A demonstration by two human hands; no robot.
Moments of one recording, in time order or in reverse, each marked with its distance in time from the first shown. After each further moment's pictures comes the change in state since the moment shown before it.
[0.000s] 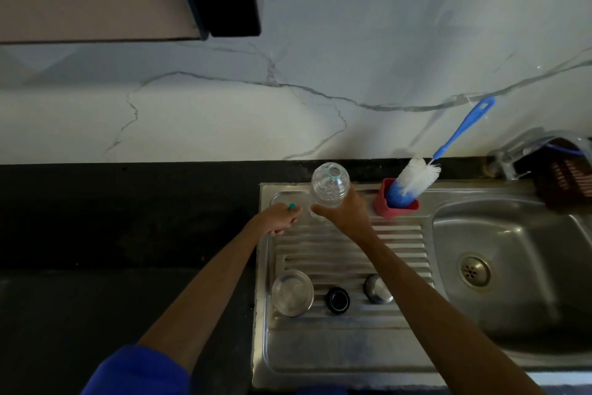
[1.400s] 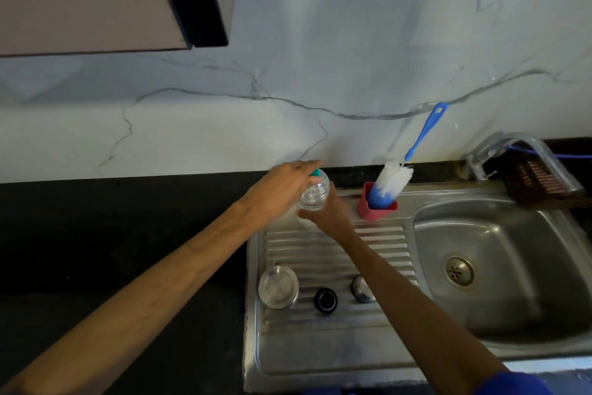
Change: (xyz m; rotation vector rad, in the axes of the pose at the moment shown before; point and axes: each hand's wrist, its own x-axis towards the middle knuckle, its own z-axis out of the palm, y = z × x) left_hand -0.132 0.108 -0.026 0.661 0.513 0.781; right_hand -0.002 -0.011 -0.001 -0.007 0.027 0.032
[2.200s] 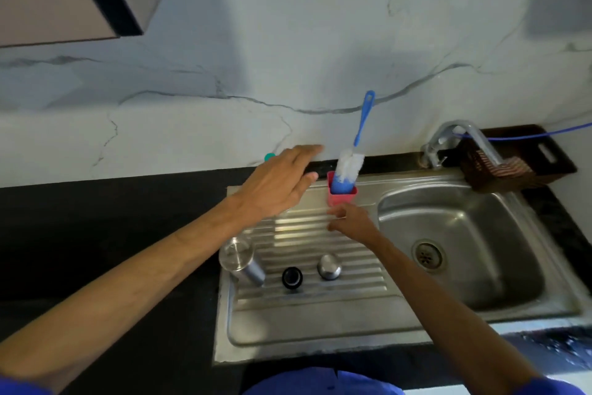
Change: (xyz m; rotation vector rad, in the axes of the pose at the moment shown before) left_hand -0.024 0.112 -0.008 0.037 0.094 0.079; right_hand -0.079 0.069 -0.129 -0.149 -0.157 0.116
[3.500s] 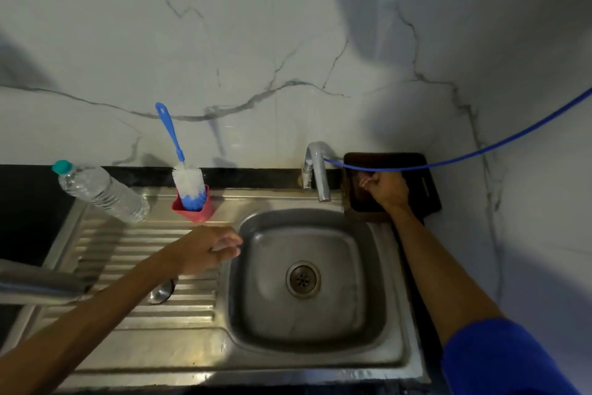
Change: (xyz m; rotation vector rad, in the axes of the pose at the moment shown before) left_hand 0.129 0.162 0.198 -0.399 -0.348 -0.357; right_hand 0.094 0.239 -0.412 -0.359 0.399 0.089
